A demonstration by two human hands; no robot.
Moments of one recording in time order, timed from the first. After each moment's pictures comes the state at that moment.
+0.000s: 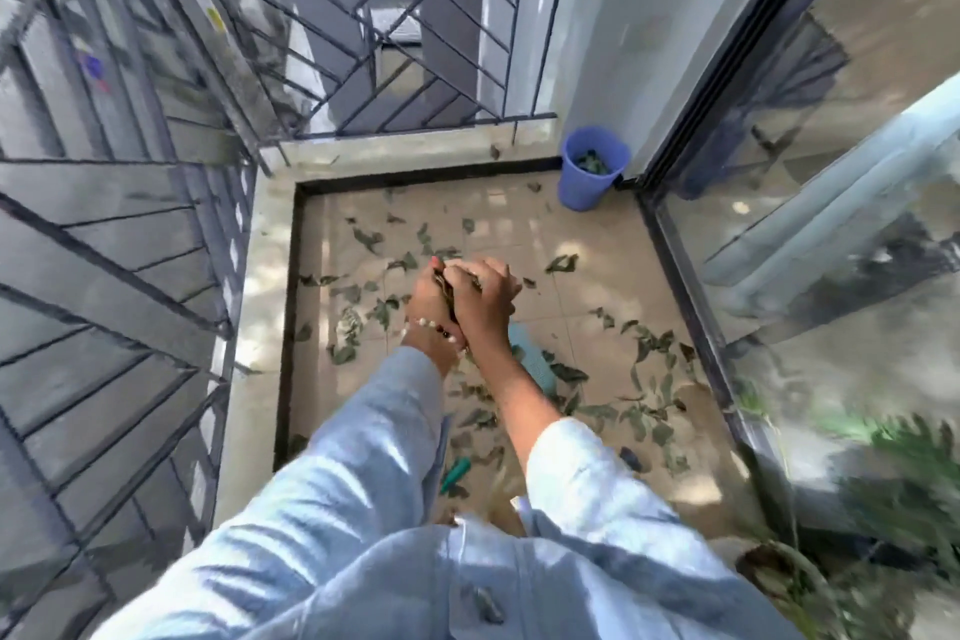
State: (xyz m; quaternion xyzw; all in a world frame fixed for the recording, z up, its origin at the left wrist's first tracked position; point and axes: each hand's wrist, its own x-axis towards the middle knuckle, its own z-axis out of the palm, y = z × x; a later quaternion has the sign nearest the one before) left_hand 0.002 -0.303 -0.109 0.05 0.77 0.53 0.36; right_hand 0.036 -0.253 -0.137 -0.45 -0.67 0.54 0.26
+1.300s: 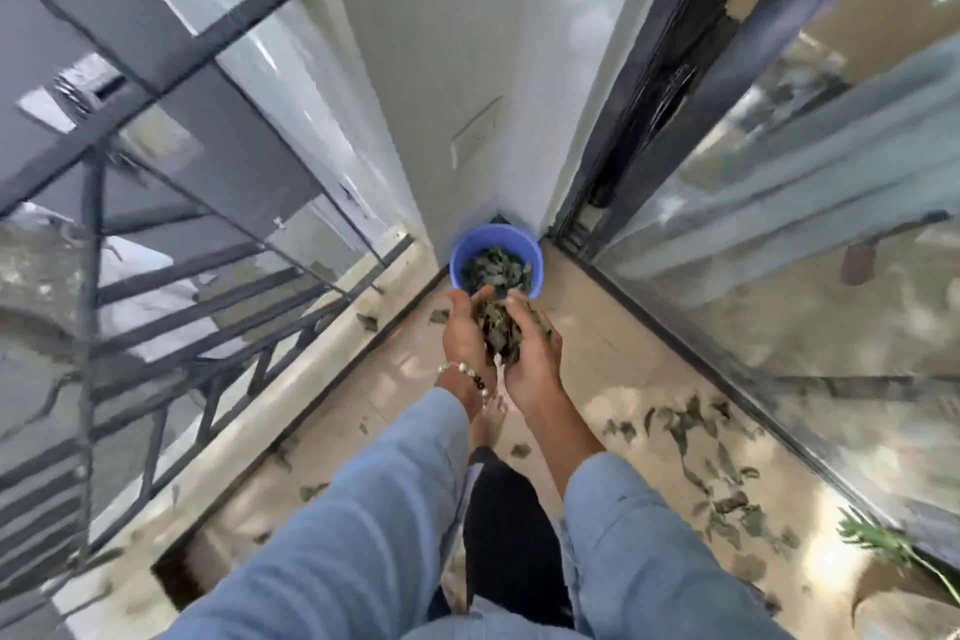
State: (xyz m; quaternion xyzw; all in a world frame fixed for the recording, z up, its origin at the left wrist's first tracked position) left_hand -0.297 0.418 -0.204 -0.09 0.60 0.49 0.63; right_hand -0.238 0.410 -0.229 -0.58 -0.02 0.67 0.47
